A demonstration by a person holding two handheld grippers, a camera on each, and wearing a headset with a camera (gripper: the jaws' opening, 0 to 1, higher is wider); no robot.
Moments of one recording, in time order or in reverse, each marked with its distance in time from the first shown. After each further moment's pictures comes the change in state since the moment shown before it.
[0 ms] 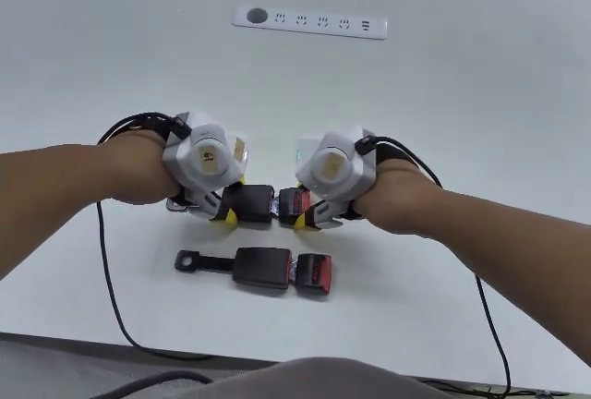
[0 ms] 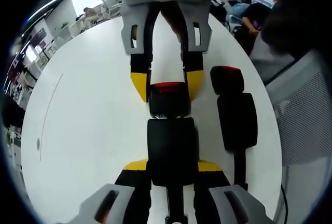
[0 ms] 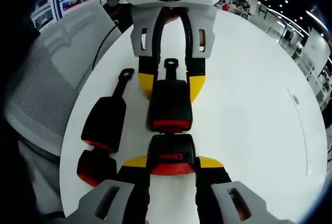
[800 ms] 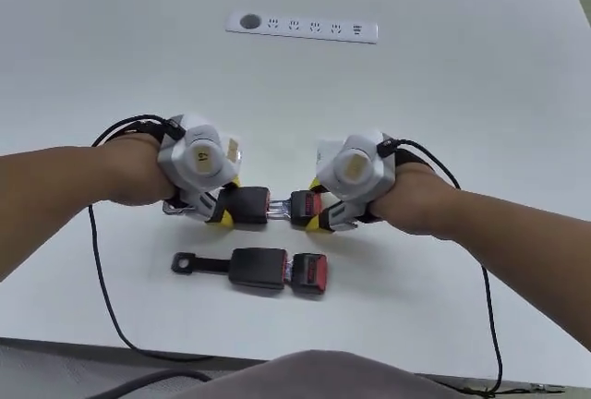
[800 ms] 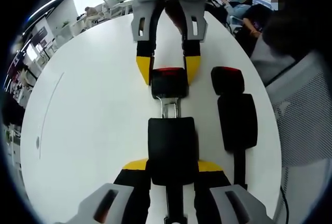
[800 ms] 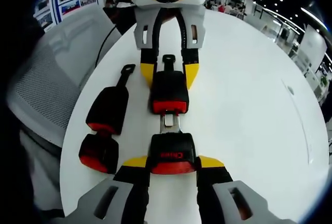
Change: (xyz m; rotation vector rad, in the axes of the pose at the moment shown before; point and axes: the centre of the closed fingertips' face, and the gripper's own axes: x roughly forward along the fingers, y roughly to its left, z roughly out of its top) left arm 0.001 0.000 0.000 -0.010 -0.003 -0.002; right arm -0.018 0.000 -0.030 0.037 -0.032 -0.014
